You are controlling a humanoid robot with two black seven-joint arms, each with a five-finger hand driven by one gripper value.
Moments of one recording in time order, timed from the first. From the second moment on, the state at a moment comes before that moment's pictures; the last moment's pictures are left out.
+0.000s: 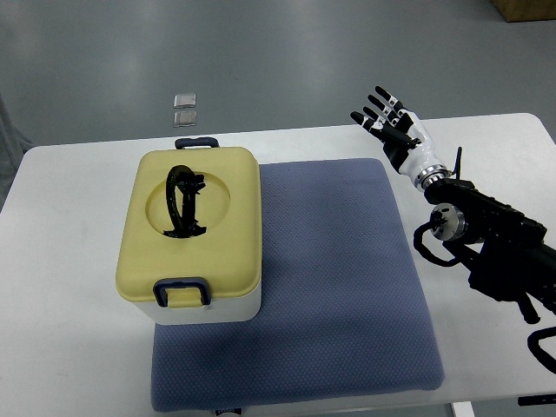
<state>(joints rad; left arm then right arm) 0.00 0.00 -0.02 -0.16 0.01 -0.02 0.07 0.81 -0.11 0.52 0.52 -0.03 0.14 0.48</state>
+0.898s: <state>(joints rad) -0.01 0.00 -0.02 -0.15 0.02 -0.01 0.07 0.81 -0.12 0.52 0.52 -0.03 0.14 0.48</state>
